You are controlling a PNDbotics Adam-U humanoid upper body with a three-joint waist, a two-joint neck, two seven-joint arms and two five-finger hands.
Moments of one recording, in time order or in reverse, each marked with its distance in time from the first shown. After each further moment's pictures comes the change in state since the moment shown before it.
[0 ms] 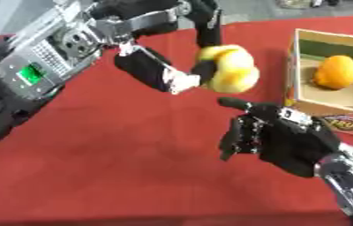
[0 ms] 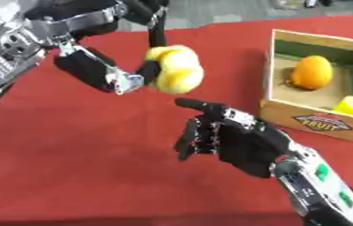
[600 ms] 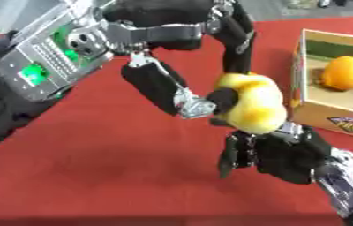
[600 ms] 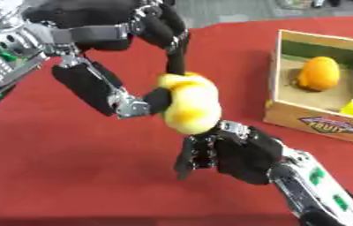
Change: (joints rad) left arm -0.030 -0.008 -0.016 -0.066 0.027 -0.030 -0.075; right arm -0.003 0.012 0.019 0.049 0.051 0.058 0.110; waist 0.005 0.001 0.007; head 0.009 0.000
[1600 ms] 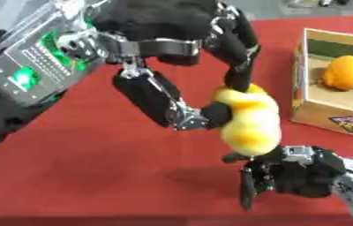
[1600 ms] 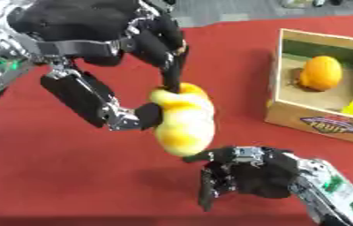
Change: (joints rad) left arm 0.006 0.005 0.015 -0.034 -0.094 -0.106 0.035; right arm 0.062 -0.149 0.008 0.003 0.073 -0.047 0.311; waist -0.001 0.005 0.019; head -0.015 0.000
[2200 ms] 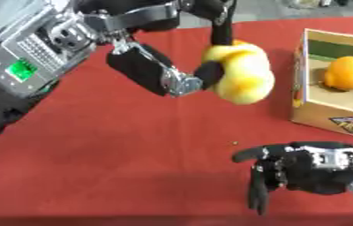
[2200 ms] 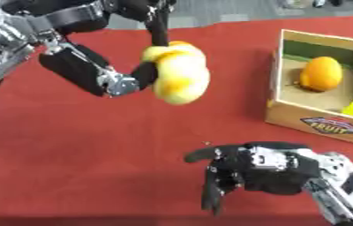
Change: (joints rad) left arm 0.053 0.007 0.044 0.136 0.003 0.059 0.147; right arm -0.020 -0.014 -0.071 -0.125 0.146 -0.173 -0.091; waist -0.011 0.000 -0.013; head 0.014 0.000
